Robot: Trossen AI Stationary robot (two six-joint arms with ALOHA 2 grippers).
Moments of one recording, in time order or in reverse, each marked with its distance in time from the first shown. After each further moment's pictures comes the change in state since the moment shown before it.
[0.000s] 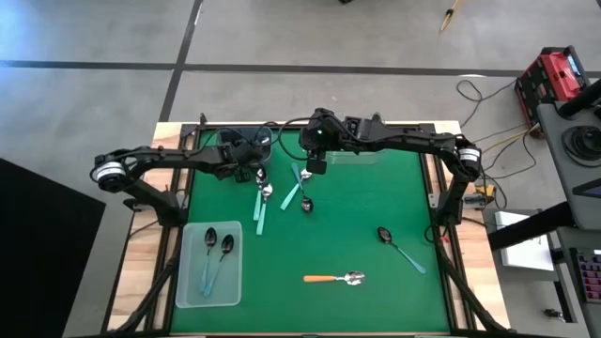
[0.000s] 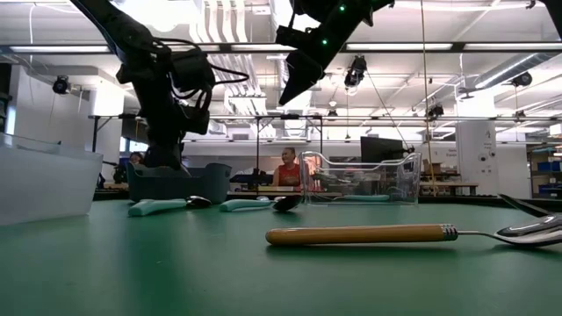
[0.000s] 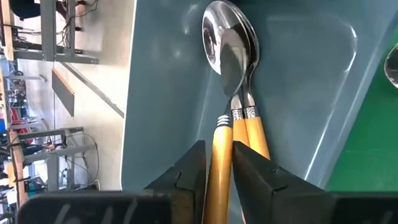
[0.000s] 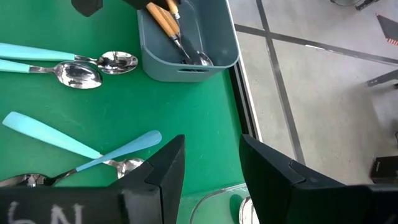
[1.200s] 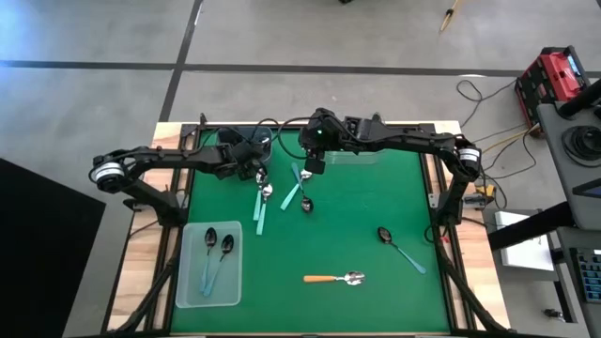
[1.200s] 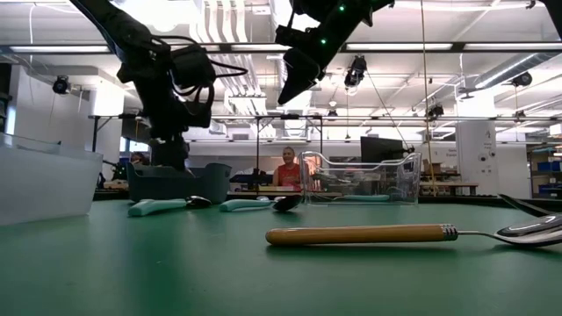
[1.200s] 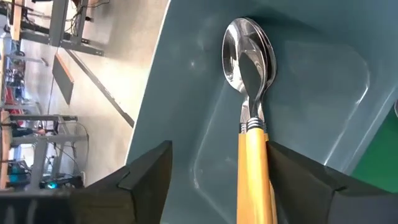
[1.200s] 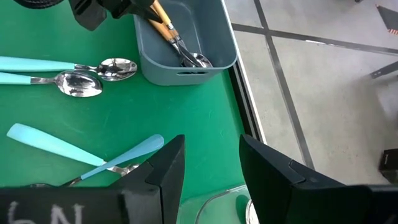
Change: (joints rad) left arm 0.000 -0.012 0.000 0.038 -0.016 -0.115; right arm 0.000 0.001 0.000 0.008 0.001 0.053
